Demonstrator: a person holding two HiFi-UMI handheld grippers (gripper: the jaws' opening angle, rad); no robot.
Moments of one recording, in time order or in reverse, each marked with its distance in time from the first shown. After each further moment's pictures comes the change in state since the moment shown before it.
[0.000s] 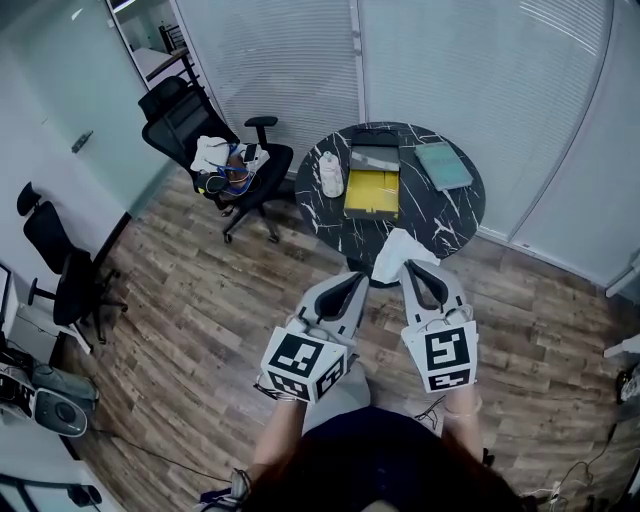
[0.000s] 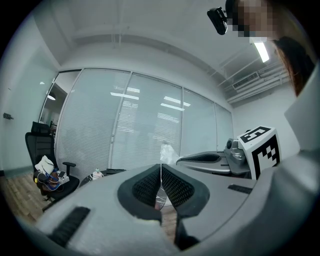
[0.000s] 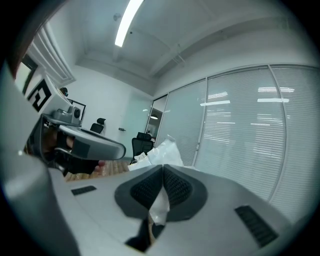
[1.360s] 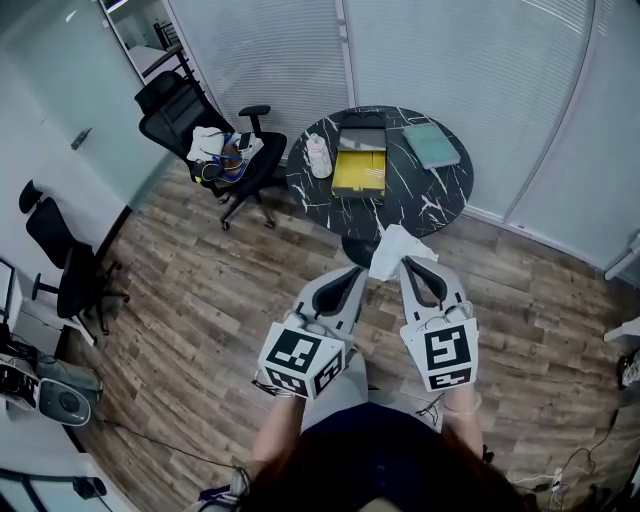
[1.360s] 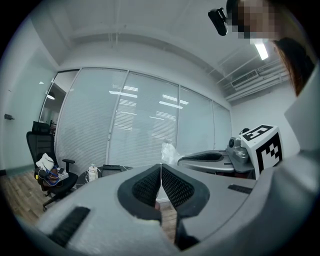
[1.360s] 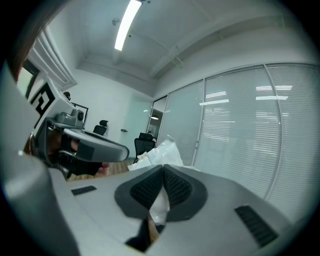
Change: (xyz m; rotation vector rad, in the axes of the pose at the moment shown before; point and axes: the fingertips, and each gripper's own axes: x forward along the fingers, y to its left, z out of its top) left arm -0.015 -0.066 -0.015 0.002 0.030 0.002; right arm -0.070 -0.002 -0.017 0.026 0.000 0.020
